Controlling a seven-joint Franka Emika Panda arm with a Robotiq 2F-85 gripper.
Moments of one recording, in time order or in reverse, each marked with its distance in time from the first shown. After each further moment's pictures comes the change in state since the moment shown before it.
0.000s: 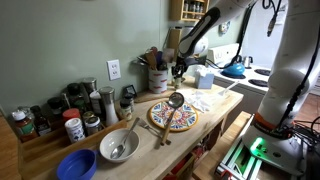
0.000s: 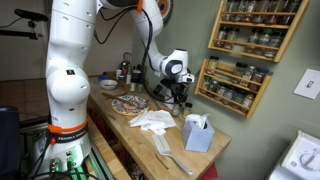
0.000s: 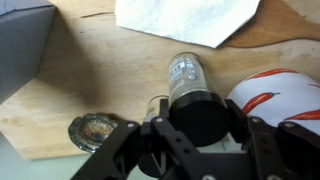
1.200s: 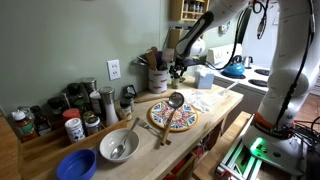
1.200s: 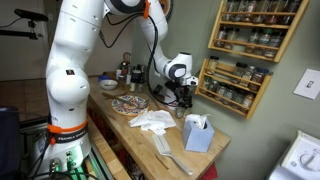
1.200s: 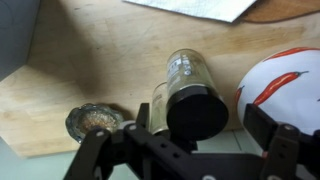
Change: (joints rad) arm -0.012 0.085 -0.011 0.076 0.072 0.035 -0.065
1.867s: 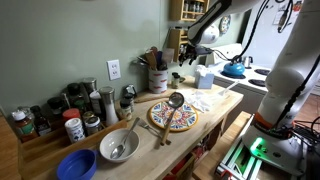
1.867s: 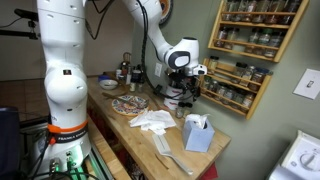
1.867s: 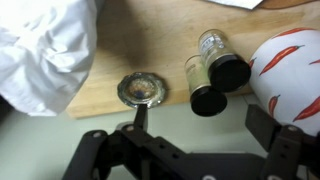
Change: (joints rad) arm -0.067 -0.241 -0.040 -0.107 0.070 -0.030 -0.169
